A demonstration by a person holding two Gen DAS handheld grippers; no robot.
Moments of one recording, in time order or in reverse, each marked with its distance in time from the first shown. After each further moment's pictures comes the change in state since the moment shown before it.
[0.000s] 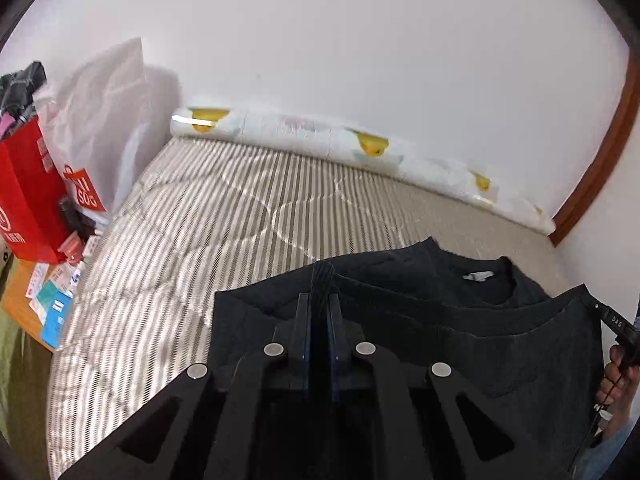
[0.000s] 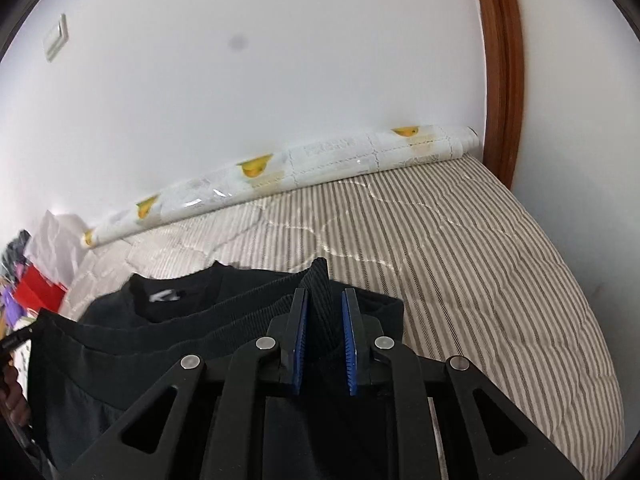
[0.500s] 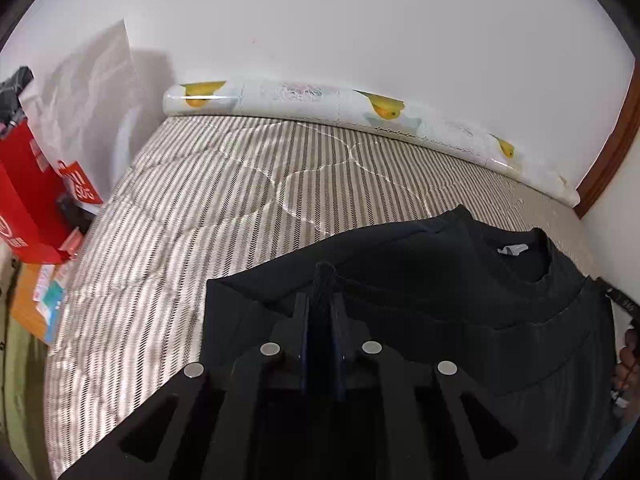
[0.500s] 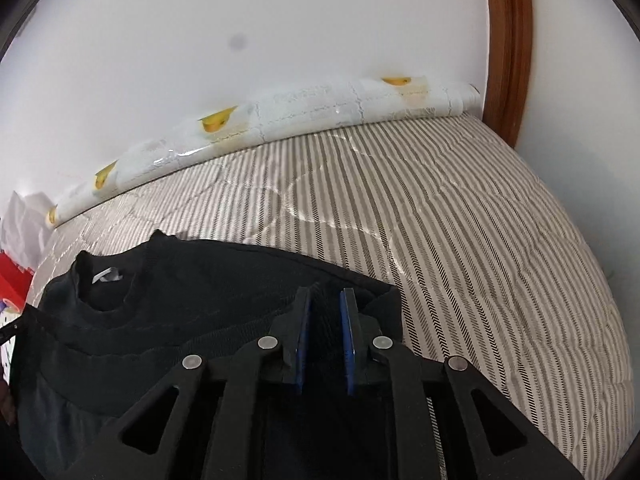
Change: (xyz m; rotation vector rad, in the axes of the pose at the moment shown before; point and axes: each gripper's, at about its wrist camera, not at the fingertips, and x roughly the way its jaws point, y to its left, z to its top) left arm 0.027 -0.008 -0.008 0.058 0.069 0.082; right arm 0.040 -0.009 -0.008 -0.013 0.071 -0.067
